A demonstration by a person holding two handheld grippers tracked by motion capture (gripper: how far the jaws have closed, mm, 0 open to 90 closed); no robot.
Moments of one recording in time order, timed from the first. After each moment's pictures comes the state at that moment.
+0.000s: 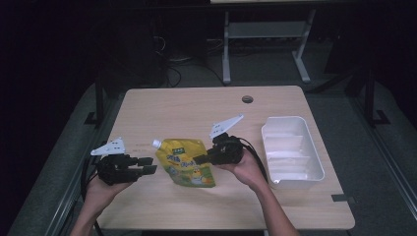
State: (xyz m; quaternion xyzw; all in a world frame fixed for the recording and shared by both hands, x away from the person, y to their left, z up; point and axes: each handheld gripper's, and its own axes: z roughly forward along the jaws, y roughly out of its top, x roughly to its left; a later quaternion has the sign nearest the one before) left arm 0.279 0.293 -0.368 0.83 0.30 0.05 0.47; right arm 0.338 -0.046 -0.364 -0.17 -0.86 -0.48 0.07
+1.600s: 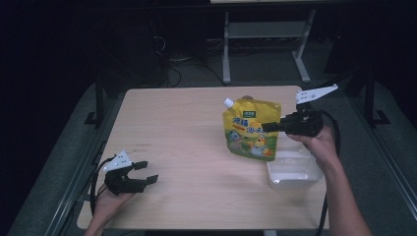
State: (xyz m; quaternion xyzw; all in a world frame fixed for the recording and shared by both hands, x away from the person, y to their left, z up) left arm 0.281 0.301 -0.436 0.82 0.33 0.12 0.45; right arm 0.366 -0.233 -0.308 -0.24 -0.82 -0.53 0.01
